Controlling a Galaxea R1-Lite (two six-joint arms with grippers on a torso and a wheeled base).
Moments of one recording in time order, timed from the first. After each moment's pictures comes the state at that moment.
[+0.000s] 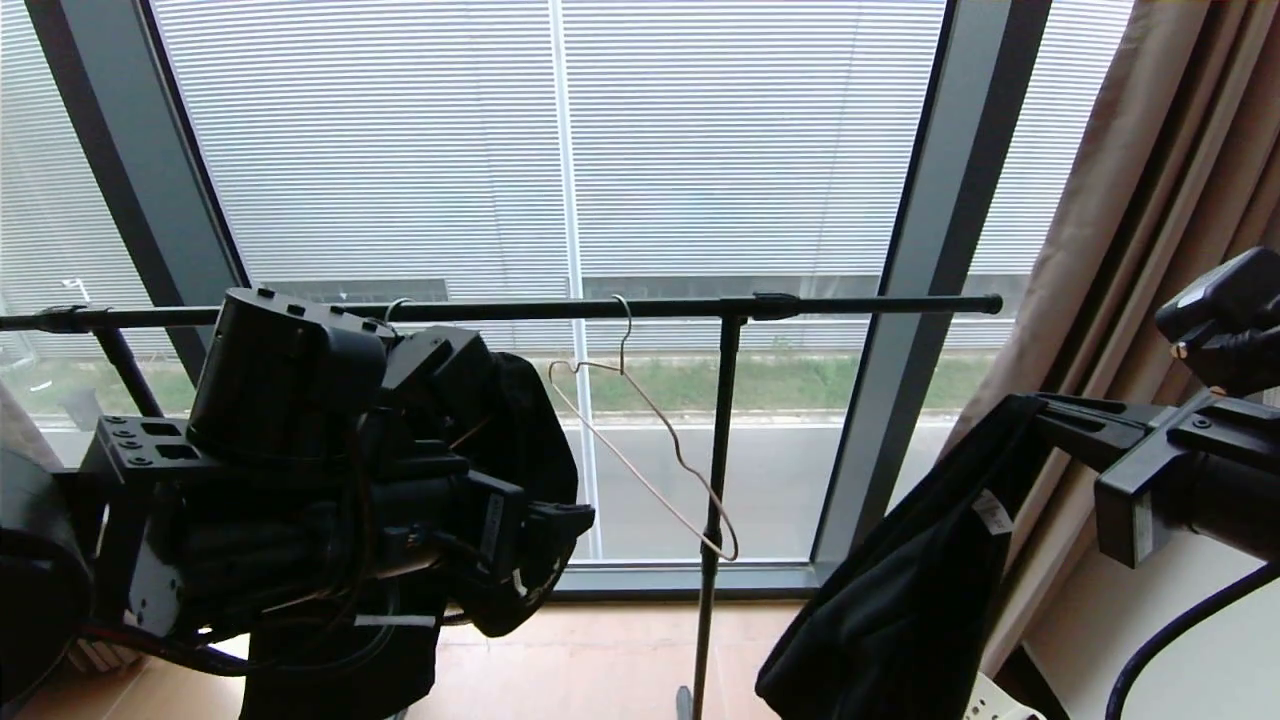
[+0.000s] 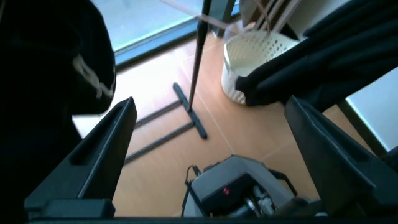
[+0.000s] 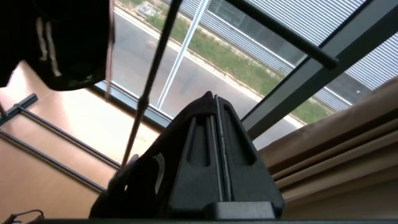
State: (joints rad) left arm -0.65 1.53 -0.87 -0.07 0.04 -0.15; right arm 0.57 1.20 -0.70 -0.22 -0.27 -0.28
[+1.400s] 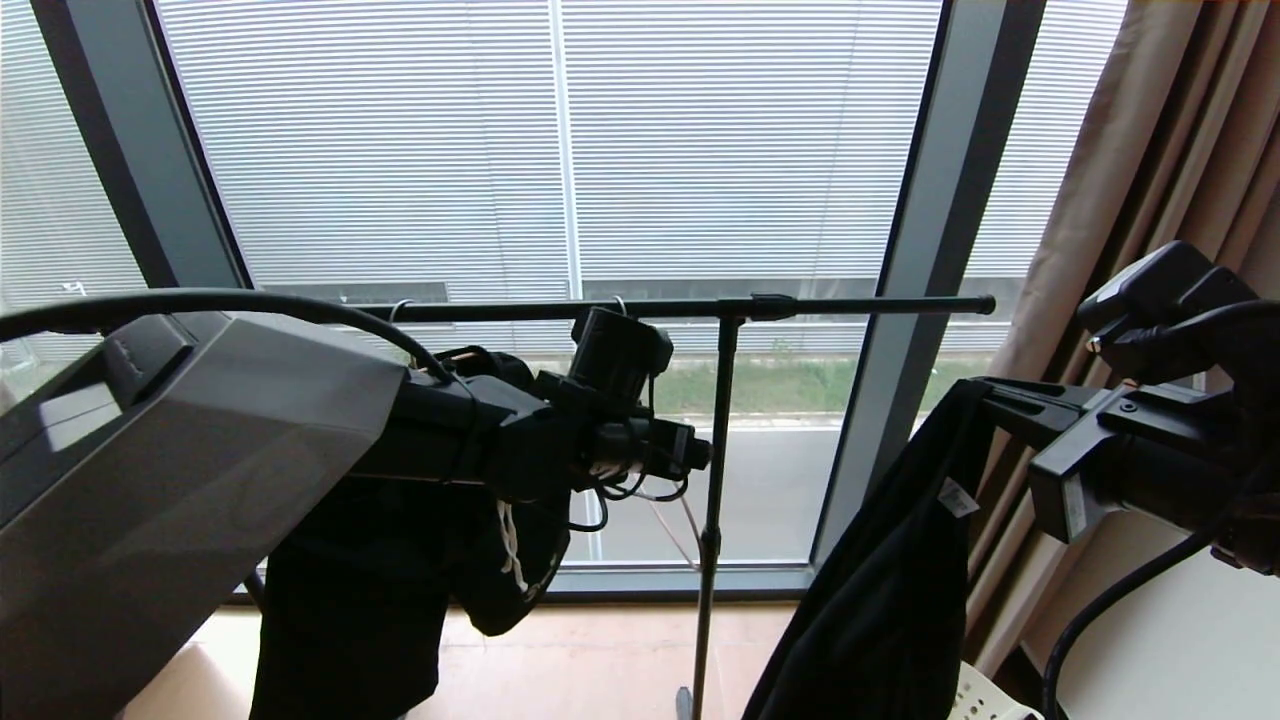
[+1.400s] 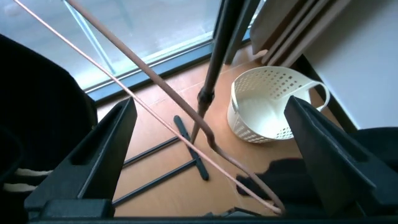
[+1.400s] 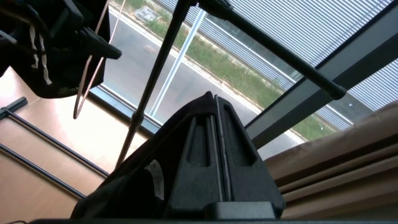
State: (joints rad) left arm -0.65 2.21 -1.51 -0.08 0.12 -0.17; right arm 0.58 1.29 -0.70 -0.33 -0.27 -0.33
